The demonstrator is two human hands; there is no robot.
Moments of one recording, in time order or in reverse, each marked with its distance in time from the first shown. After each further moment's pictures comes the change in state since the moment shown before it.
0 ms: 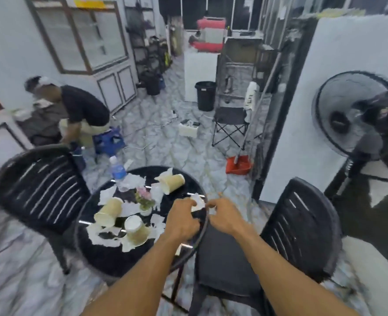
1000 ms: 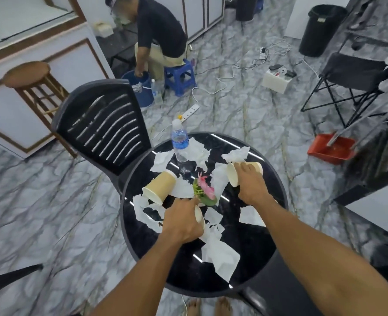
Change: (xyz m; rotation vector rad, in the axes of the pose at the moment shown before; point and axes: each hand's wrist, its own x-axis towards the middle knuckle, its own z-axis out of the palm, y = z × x) left_hand 0.081 -0.205 -0.027 0.289 -0.143 -0.518; right_hand 0.302 -0.033 0.157 -0.563 -0.241 -0.336
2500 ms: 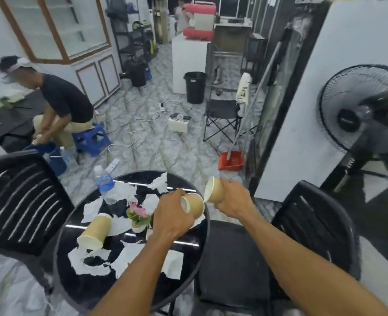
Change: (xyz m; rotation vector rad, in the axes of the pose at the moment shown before) left_hand -0.091 0.147 -0.047 -0.308 0.214 0.455; right_hand -0.235 0.062 -0.085 0.189 0.372 0.464
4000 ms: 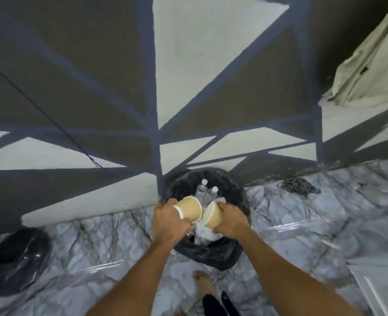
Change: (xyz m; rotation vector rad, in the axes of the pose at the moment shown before) left_hand -0.630 0.464 0.495 0.248 -1.244 1.146; right_hand -0.875 0.418 0.004 0.643 0.297 1.896
